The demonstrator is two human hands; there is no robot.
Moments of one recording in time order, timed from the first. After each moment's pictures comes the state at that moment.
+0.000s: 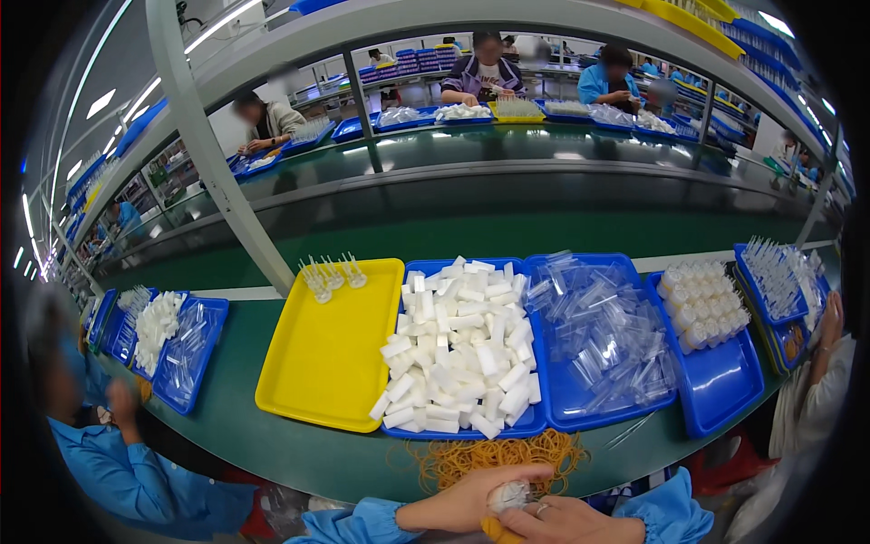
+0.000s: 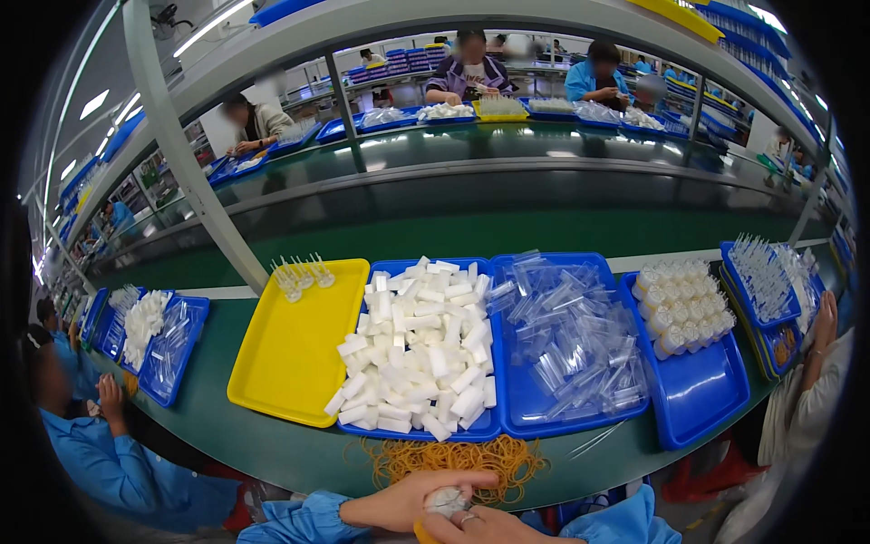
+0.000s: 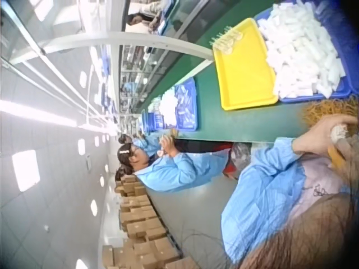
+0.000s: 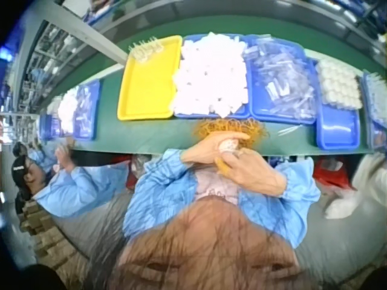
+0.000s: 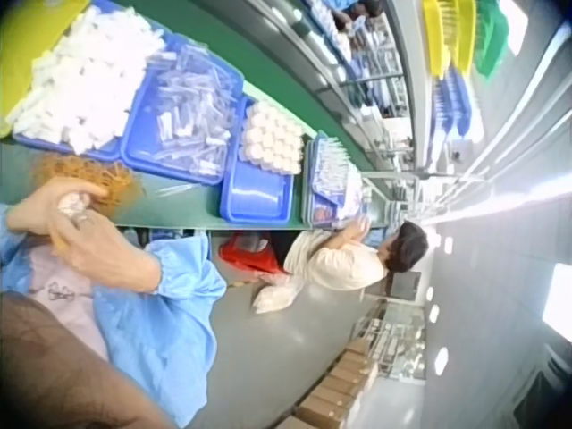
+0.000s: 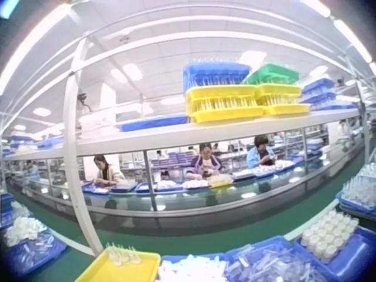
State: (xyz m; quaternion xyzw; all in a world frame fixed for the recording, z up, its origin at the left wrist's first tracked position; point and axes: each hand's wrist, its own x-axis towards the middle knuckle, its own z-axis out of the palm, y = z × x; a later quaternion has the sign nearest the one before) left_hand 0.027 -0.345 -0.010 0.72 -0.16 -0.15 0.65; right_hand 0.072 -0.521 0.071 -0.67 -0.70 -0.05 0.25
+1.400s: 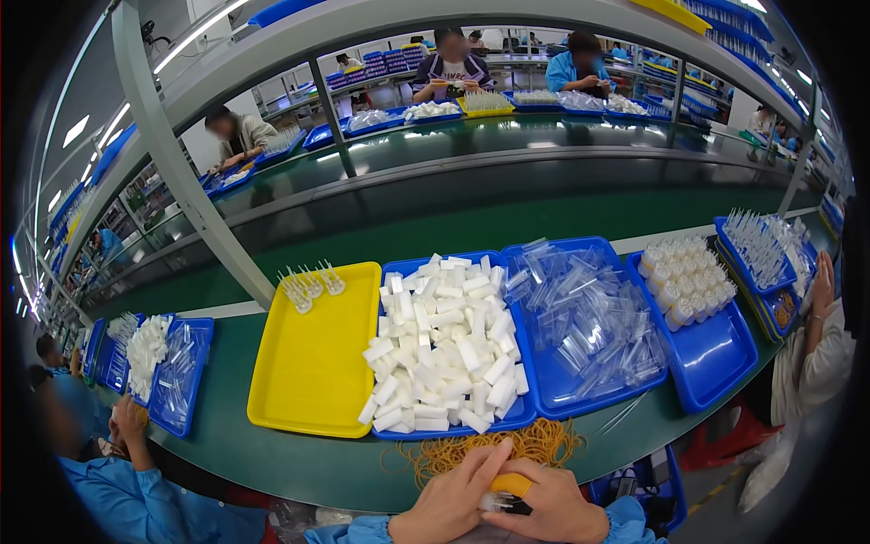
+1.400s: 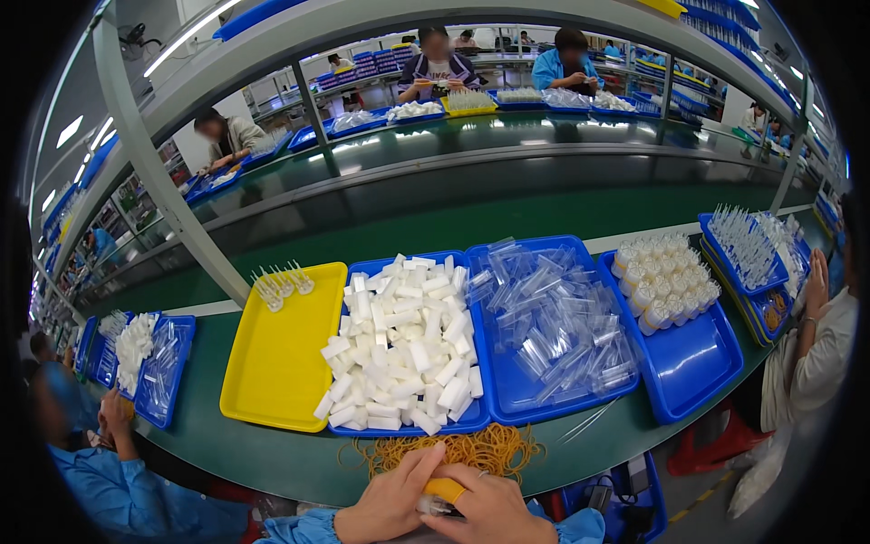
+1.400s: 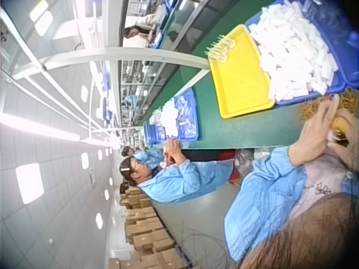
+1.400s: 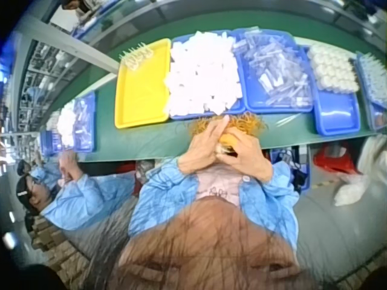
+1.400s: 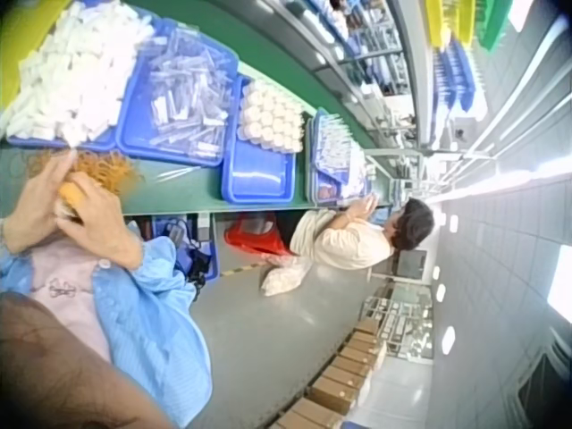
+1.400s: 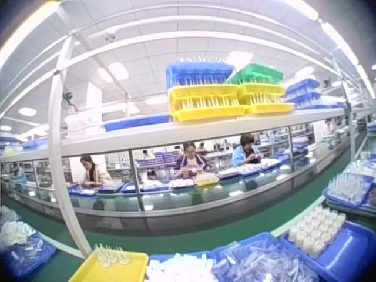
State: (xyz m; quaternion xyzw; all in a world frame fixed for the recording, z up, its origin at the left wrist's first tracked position) left_hand -0.002 -0.347 0.002 0.93 -0.11 0.09 0.35; right_hand 0.069 -0.508 0.029 -0.76 -0.47 0.06 0.45
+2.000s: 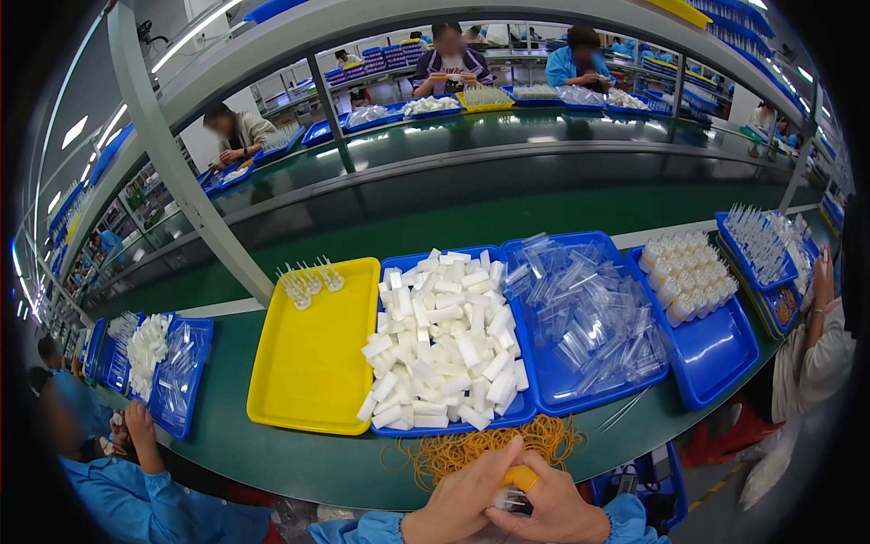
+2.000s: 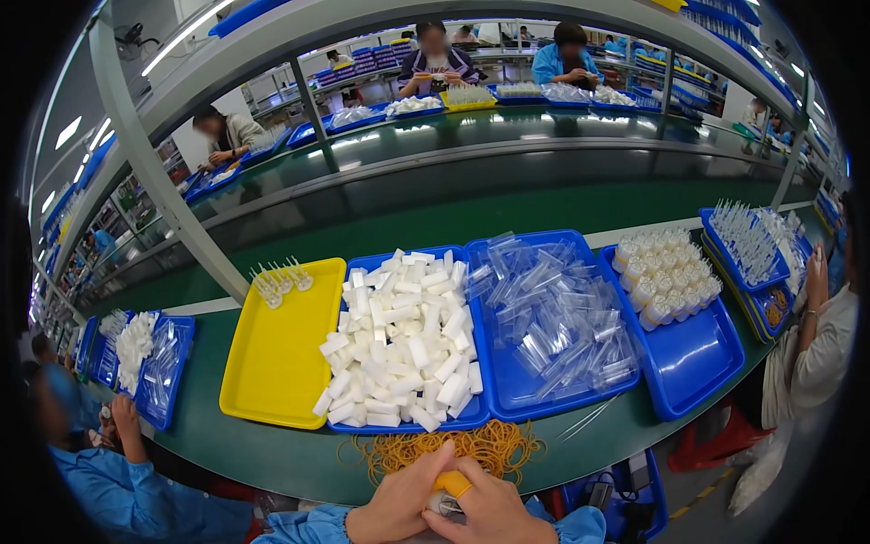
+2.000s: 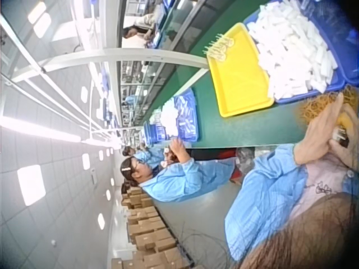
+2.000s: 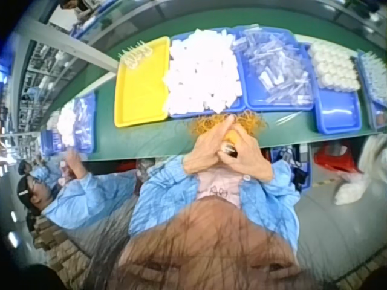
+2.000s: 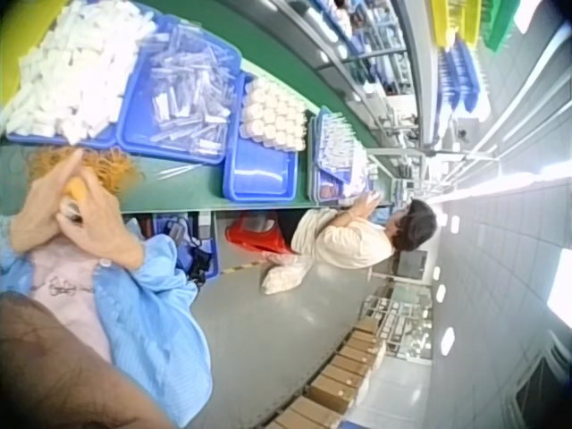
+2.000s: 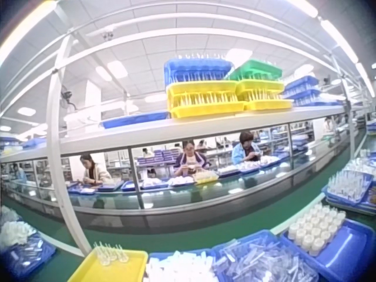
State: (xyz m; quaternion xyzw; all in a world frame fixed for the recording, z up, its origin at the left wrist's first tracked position) left_hand 0.004 -0.359 0.002 0.89 -0.11 0.09 0.43; right_hand 0.063 -0.513 0.022 -0.78 -0.40 0.12 0.46
